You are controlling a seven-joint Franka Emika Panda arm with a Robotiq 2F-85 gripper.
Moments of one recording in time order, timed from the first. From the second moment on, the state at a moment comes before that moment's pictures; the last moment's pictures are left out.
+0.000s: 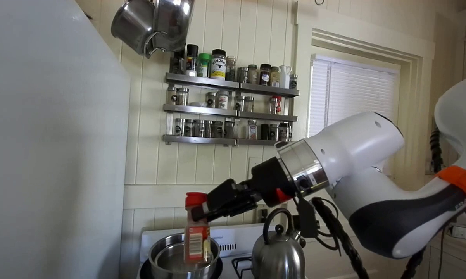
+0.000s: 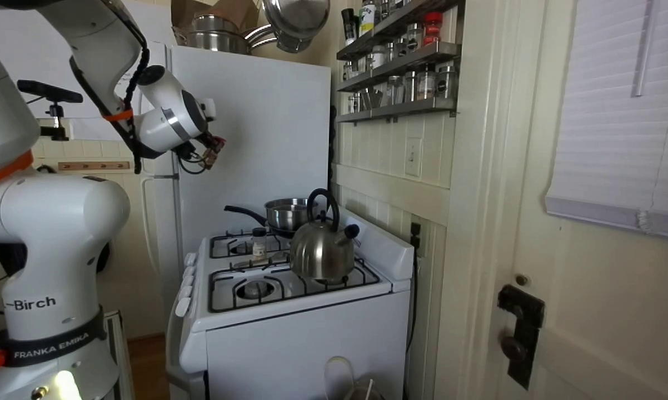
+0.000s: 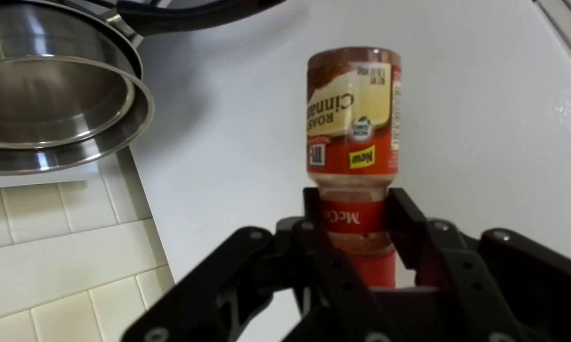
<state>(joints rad) 0.89 -0.48 -0.24 -2.67 -0.80 3.28 1.07</state>
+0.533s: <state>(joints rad) 0.70 -0.67 -0.08 -2.82 -0.69 3.25 0.86</state>
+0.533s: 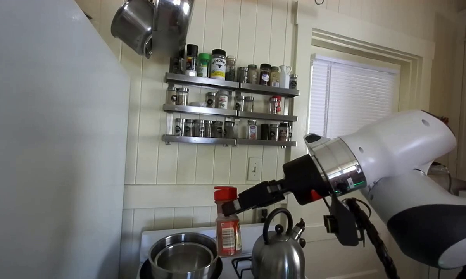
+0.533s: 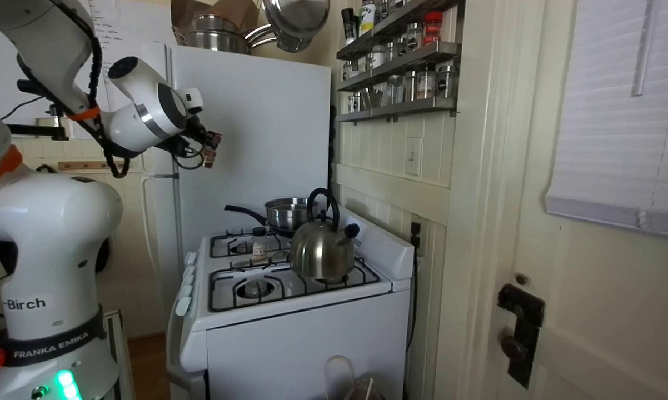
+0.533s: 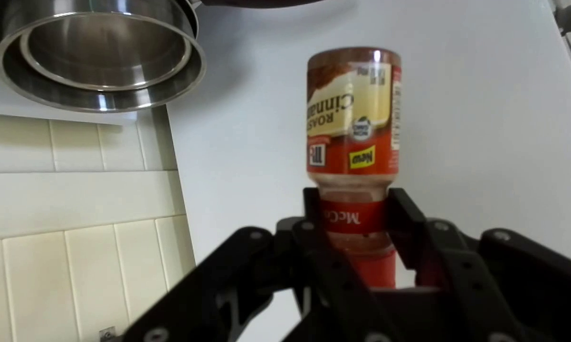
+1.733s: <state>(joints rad) 0.28 -0.56 0.30 -2.77 -1.36 3.32 1.61</state>
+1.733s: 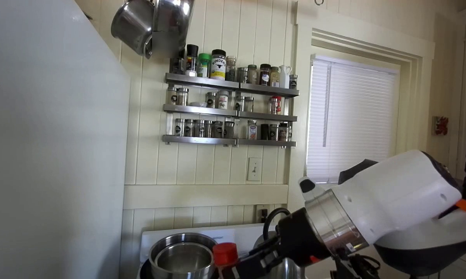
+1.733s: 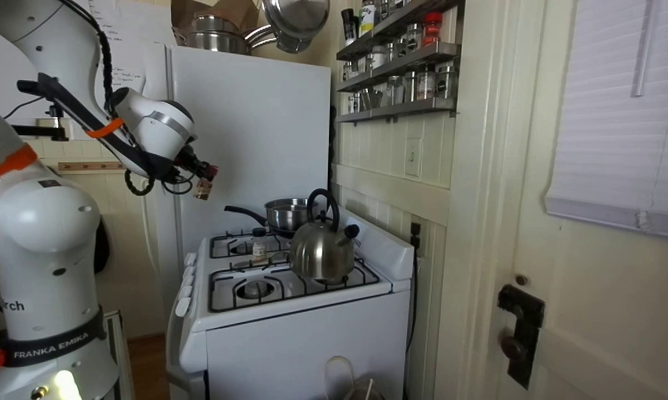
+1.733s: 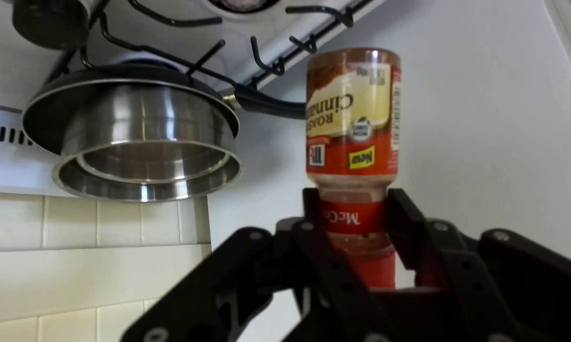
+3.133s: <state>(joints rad) 0.16 -0.35 0.63 -2.76 -1.70 2.66 2.16</state>
